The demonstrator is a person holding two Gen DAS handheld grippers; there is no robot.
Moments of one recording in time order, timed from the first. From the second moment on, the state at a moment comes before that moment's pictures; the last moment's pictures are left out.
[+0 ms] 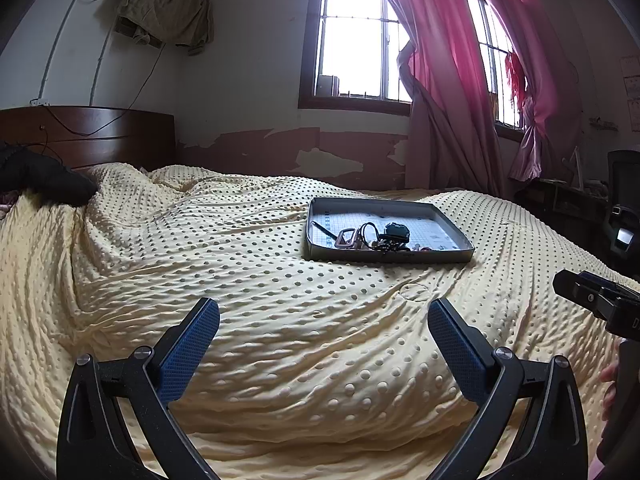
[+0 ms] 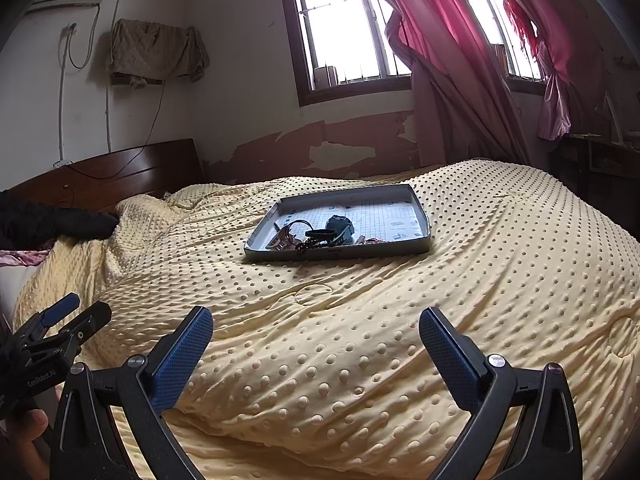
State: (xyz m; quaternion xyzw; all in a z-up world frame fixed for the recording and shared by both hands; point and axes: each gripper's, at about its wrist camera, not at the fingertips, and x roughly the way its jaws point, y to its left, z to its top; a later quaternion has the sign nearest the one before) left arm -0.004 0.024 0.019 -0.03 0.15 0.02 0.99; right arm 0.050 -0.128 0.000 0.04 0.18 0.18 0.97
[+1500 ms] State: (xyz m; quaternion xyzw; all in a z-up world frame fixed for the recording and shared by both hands) left arm -0.005 0.022 0.018 -0.01 0.14 0.01 0.99; right arm 0.046 -0.125 0.002 0.02 0.17 0.18 0.97
